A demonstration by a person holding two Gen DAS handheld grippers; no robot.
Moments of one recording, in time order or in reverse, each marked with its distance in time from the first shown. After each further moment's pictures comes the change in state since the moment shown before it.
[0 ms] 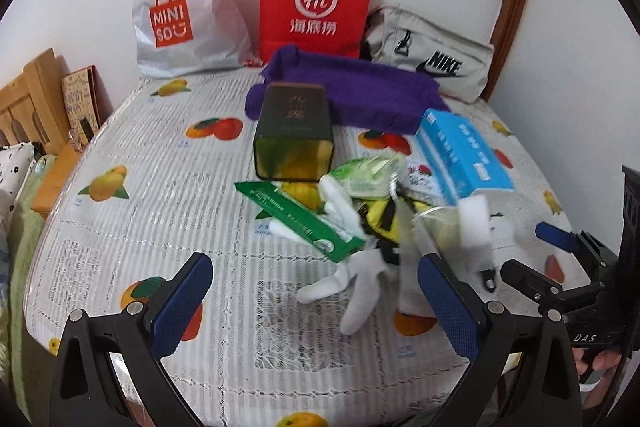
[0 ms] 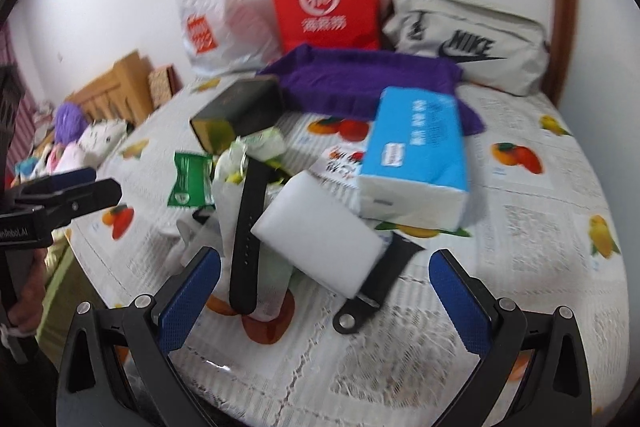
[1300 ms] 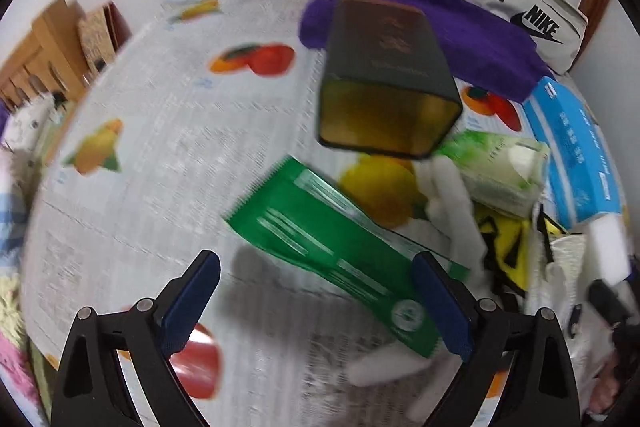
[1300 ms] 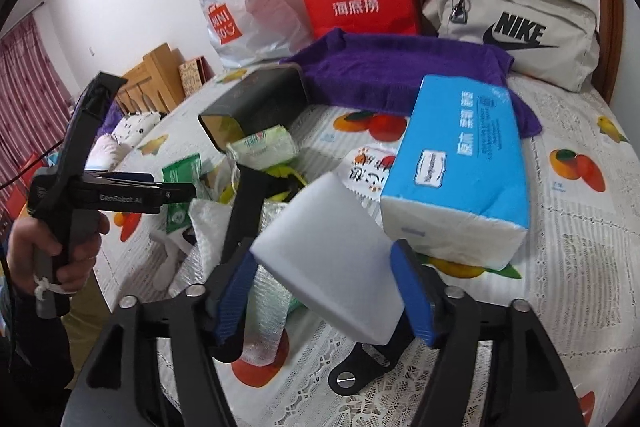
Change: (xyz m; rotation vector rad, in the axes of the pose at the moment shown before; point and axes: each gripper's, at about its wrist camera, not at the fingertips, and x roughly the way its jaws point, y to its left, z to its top) left arm 0.105 0.034 0.026 -0.119 0.270 0.151; right arm 0.048 -0.021 0.015 -0.018 0.042 0.163
